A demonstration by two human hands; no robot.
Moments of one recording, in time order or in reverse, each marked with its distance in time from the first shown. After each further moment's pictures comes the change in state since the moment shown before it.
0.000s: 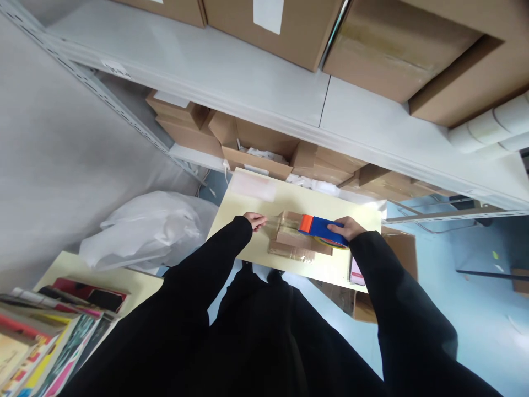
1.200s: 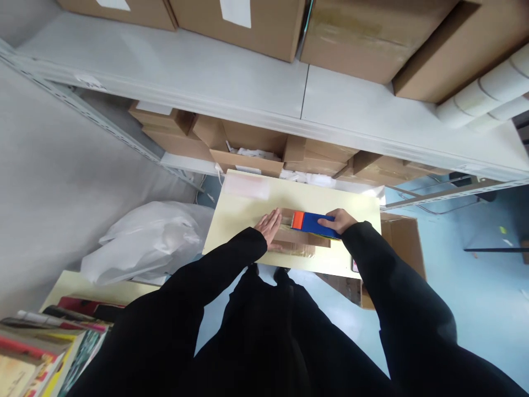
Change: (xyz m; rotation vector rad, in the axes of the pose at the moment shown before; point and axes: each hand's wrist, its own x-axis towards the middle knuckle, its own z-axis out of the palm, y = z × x) left_hand -0.030 -0.004 0.056 1.445 -0.172 0.772; right_hand -0.010 -0.016 0.010 -0.196 0.015 -0.039
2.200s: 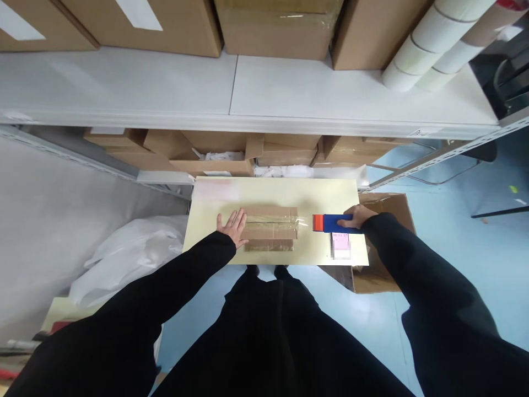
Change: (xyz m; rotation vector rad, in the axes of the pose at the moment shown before) left_hand 0.011 0.037 -0.025 0.369 -0.252 -0.306; right_hand -0.050 0.173 -0.051 -0.221 -0.080 0.081
